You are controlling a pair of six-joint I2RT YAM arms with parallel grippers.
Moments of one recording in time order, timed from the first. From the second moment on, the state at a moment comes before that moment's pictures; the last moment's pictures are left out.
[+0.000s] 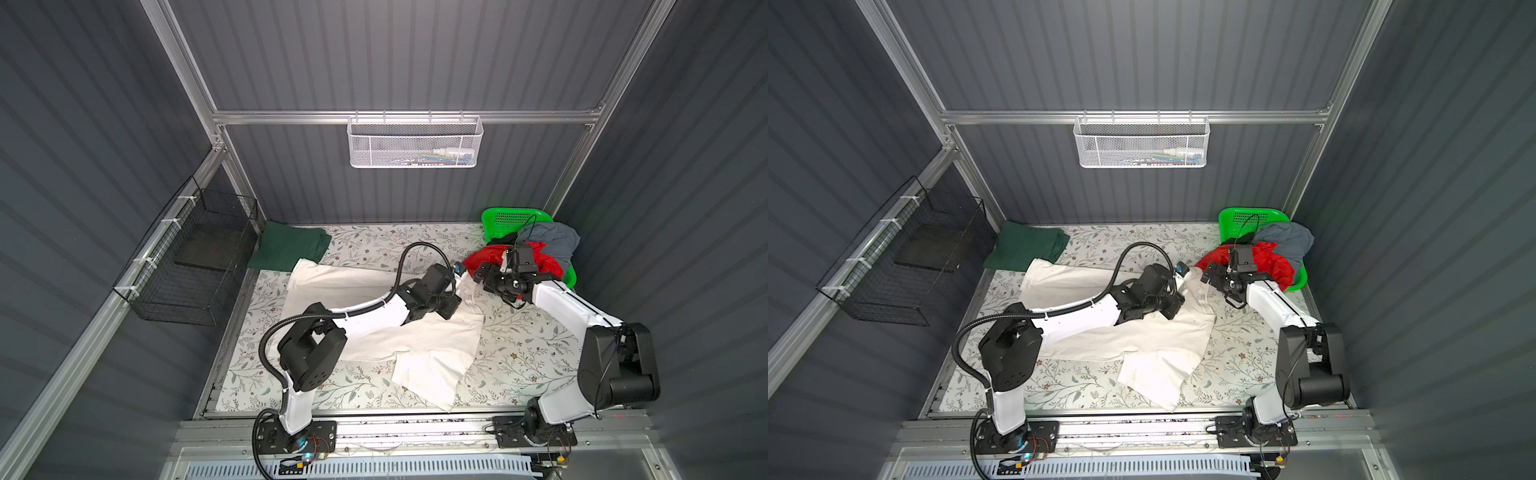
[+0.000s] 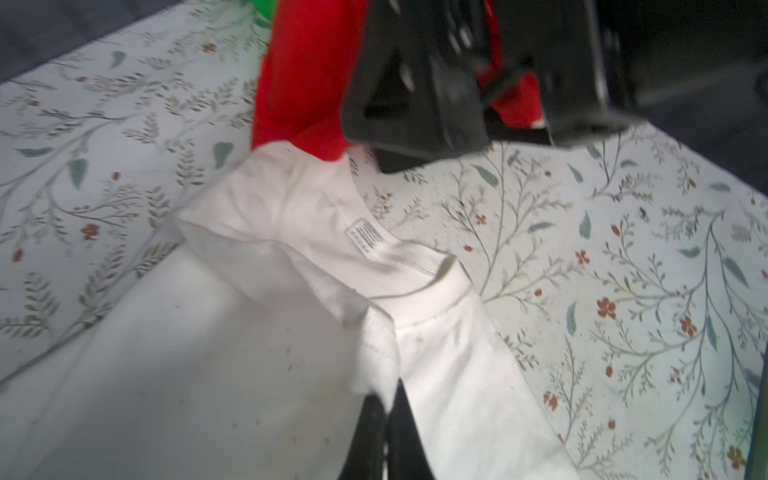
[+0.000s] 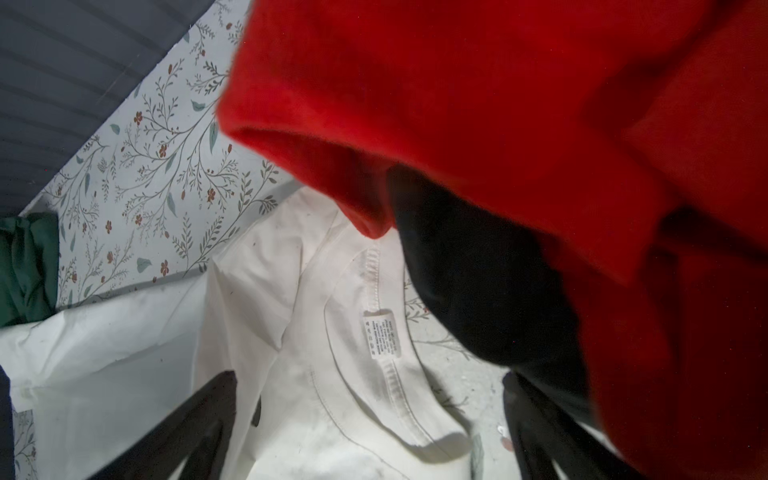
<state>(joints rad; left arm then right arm) -0.99 1.93 1.43 -0.21 0.04 -0.07 0.09 1.52 1.00 -0.37 -0.12 0.57</state>
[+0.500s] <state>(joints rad) -1.05 1.74 1.21 -0.17 -0.31 -0.05 0.20 1.59 1.02 -0.38 -0.19 0.53</state>
